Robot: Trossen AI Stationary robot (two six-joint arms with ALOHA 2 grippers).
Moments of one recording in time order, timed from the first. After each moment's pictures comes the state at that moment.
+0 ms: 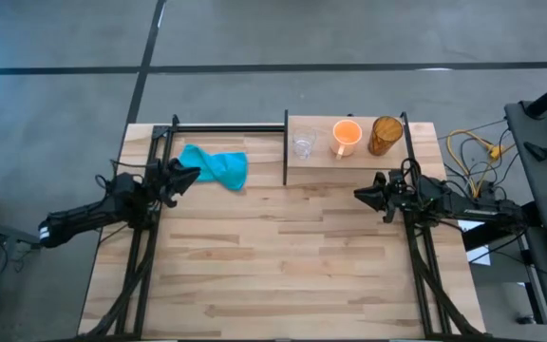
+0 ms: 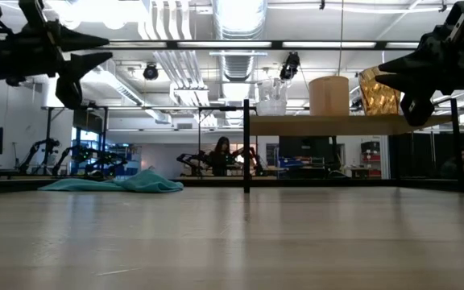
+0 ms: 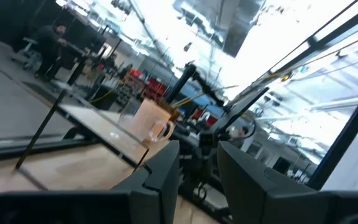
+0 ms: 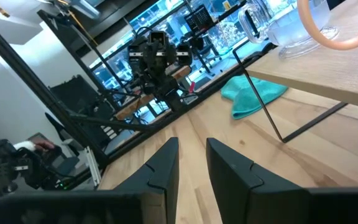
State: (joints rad) left arm 0.29 0.05 0.00 0.29 -0.02 -0.60; right arm -0.10 0.00 0.01 0.01 0.00 0.58
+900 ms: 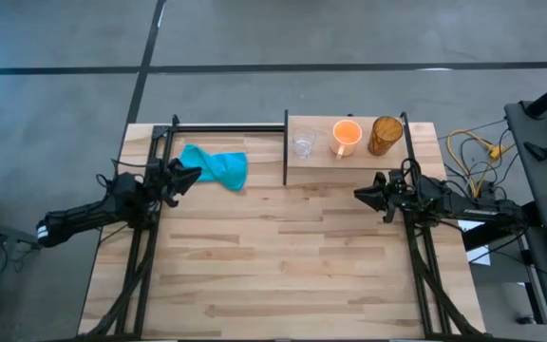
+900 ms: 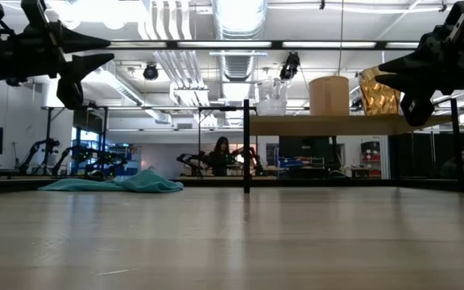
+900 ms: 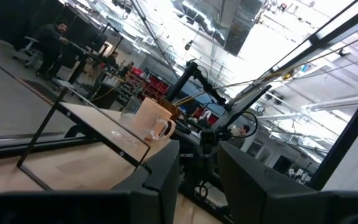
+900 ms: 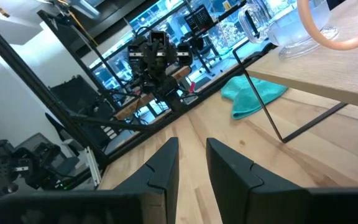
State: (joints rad) left arm 0.29 0.07 0.00 0.30 -0.02 -0.59; right arm -0.10 0.00 0.01 0.01 0.00 0.58
